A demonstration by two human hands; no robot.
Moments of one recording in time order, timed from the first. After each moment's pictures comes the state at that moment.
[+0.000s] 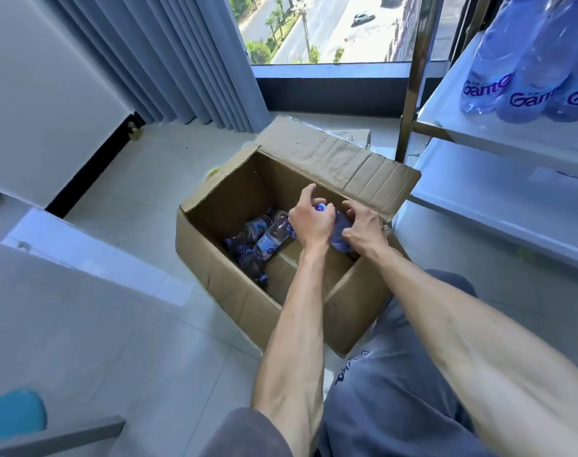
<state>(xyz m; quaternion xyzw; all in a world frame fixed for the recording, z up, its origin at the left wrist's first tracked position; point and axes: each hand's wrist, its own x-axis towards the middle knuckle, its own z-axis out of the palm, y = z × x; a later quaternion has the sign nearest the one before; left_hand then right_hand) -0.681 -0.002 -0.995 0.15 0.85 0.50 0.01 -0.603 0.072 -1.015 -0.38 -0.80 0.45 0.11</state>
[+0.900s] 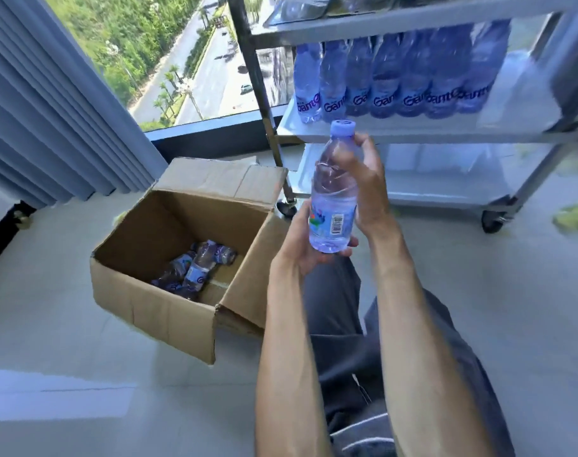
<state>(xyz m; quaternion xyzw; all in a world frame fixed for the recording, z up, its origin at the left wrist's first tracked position) -0.484 -0.033 -0.924 0.15 0.52 0.55 0.63 -0.374 0.034 -0.870 -0.24 -0.50 0.67 0.49</state>
